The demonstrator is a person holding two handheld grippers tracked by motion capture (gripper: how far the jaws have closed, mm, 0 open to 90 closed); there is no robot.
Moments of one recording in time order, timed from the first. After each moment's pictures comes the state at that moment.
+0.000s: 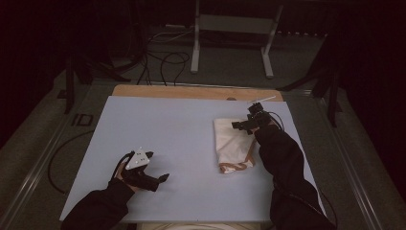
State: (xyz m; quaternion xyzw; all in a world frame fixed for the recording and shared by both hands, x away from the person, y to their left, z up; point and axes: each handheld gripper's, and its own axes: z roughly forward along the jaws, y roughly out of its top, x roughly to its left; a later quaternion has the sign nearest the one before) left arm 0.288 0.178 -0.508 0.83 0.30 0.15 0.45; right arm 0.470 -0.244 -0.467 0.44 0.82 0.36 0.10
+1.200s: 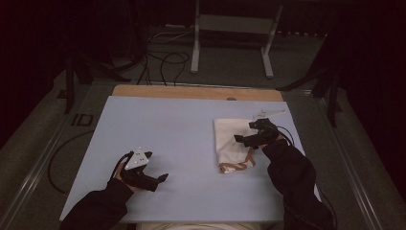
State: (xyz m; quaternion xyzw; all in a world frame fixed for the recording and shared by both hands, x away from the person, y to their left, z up) left arm 0.288 0.182 -0.508 0.83 0.30 0.15 0.44; right arm 0.397 -0.251 -0.450 0.36 0.83 0.41 0.12
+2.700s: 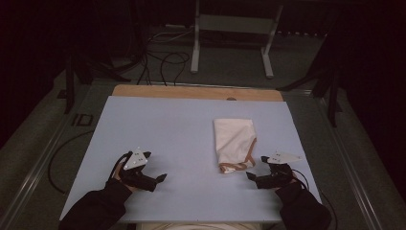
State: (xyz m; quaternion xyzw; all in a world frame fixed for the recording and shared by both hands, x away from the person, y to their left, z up) left arm 0.287 0.185 -0.508 0.83 0.30 0.15 0.44; right arm 0.289 -0.288 -0.509 0.36 0.82 0.41 0.15
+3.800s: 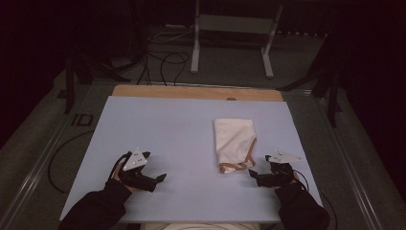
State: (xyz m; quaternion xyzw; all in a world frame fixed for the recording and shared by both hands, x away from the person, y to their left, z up) left arm 0.285 0.185 -0.507 0.83 0.30 0.16 0.44; right arm 0.292 -0.291 -0.512 0.40 0.81 0.39 0.19
